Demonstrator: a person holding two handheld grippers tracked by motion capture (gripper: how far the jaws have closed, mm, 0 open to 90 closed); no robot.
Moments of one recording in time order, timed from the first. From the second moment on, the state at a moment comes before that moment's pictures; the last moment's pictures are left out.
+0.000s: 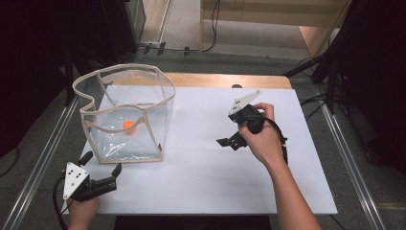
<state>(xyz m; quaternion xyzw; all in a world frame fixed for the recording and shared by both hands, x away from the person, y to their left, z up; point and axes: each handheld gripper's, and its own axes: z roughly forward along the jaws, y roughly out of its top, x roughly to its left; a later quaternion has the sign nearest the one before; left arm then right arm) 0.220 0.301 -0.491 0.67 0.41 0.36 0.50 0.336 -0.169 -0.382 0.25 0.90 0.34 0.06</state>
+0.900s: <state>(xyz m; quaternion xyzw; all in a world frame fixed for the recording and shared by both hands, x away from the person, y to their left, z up) 0.220 0.301 -0.491 0.68 0.41 0.36 0.50 0.317 -0.205 -0.413 0.29 0.89 0.35 0.07</state>
